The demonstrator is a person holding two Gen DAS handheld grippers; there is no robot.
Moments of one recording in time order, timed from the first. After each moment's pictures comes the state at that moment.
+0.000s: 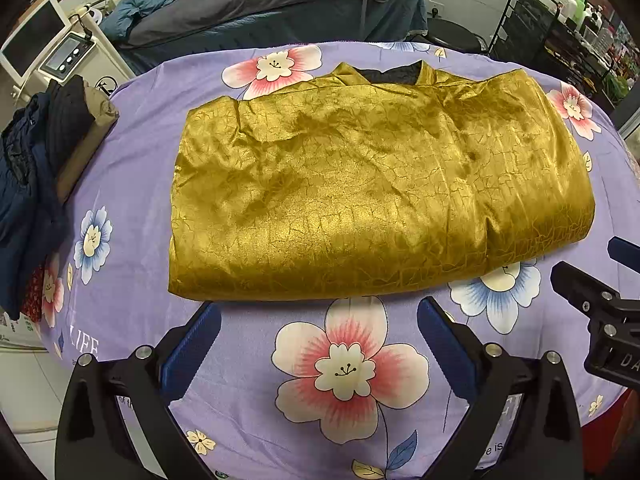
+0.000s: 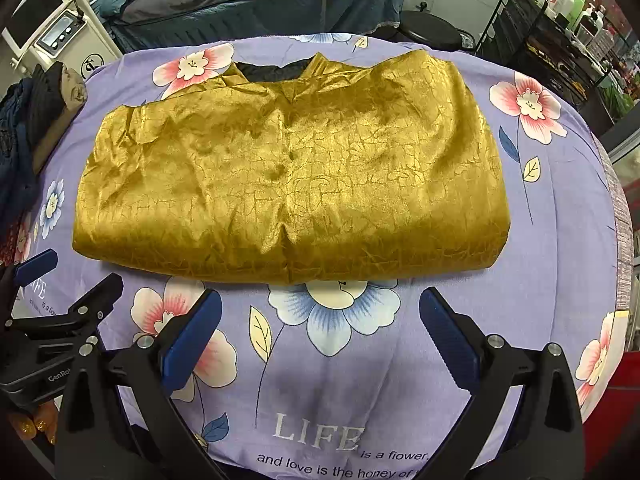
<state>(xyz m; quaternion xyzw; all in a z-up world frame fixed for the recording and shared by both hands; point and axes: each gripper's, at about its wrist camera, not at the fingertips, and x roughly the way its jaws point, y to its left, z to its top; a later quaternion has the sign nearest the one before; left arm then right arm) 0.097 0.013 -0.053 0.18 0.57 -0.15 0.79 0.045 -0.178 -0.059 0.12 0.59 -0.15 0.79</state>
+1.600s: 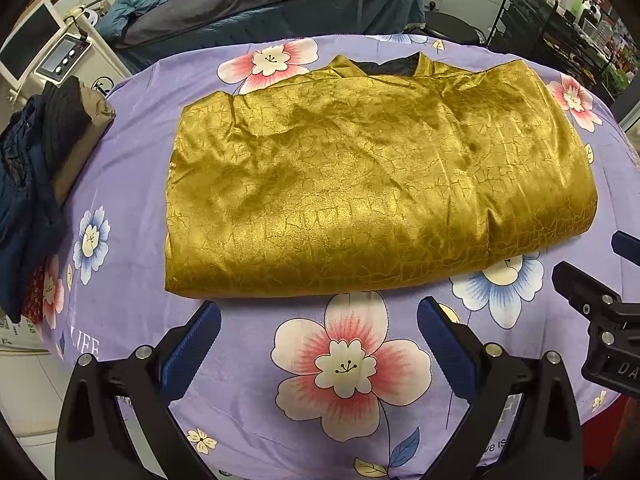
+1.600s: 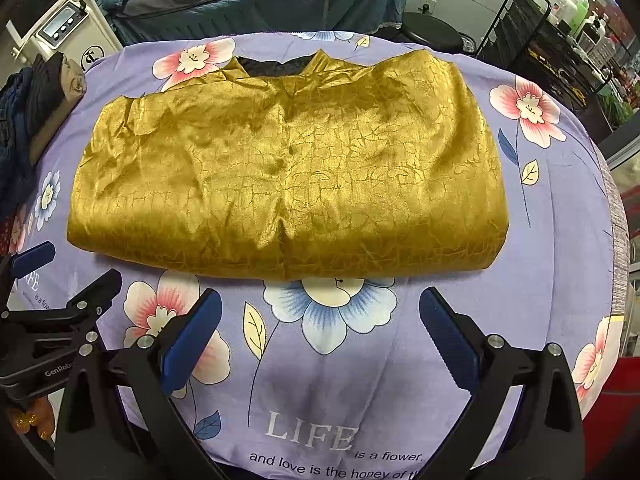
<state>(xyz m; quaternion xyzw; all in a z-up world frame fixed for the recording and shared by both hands) 0.096 0.011 -0.057 0.19 0.57 -0.15 0.78 0.044 -0.174 -0.061 0.11 0.59 -0.15 0.79</state>
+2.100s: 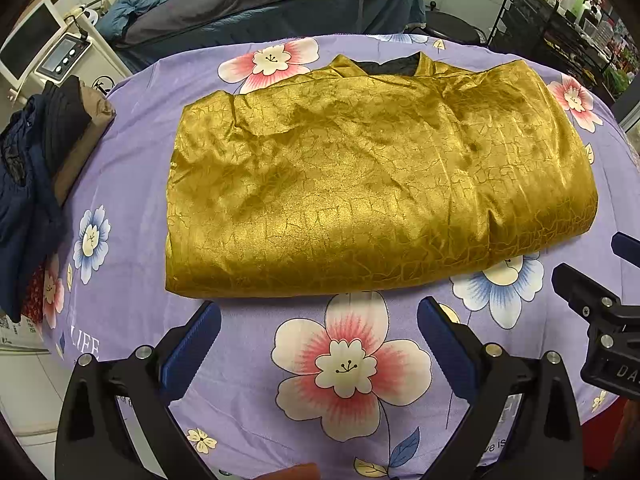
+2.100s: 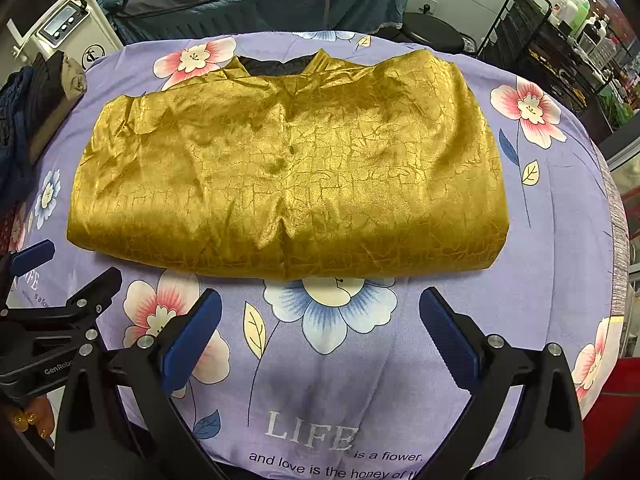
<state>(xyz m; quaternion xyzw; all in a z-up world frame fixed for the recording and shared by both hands) 0.096 0.011 -0.058 0.19 0.57 -0.15 0.78 0.044 -0.174 -0.062 0.11 0.59 -0.15 0.79</state>
